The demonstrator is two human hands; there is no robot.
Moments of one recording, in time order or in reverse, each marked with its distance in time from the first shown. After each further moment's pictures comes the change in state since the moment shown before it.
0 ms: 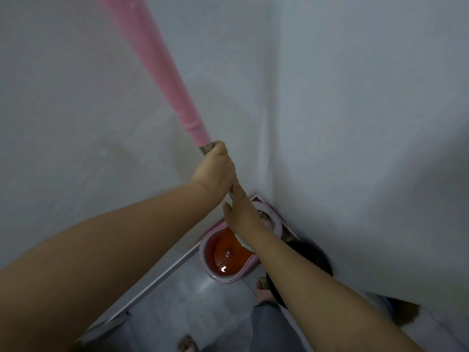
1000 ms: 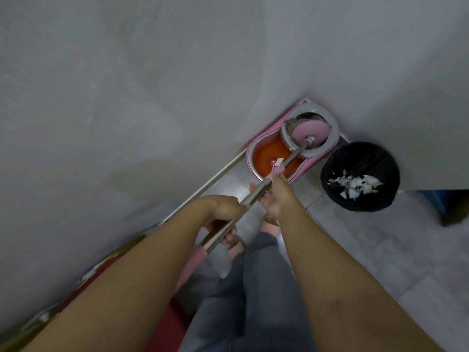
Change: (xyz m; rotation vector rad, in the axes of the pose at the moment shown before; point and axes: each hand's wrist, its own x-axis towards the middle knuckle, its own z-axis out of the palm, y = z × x) left_hand -0.234 0.208 0.221 -2.020 -1.281 -0.061; right_hand -0.111 0.051 0.275 1.366 0.149 0.827
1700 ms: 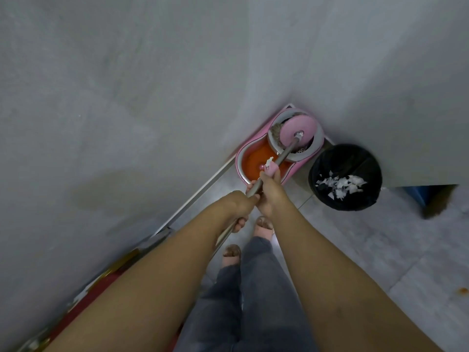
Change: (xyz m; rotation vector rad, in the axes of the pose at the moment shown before) left_hand 0.015 0.052 0.015 -0.102 0.180 0.071; right_hand 0.001 -0.023 0.018 -0.035 0.111 -0.042
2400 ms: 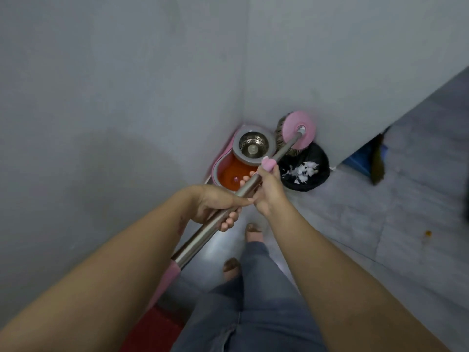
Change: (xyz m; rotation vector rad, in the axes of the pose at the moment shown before) left_hand -0.113 -0.076 -0.003 0.177 -0.481 0.194; right_hand -0.157 0.053 -0.039 0.358 -0.055 -0.360
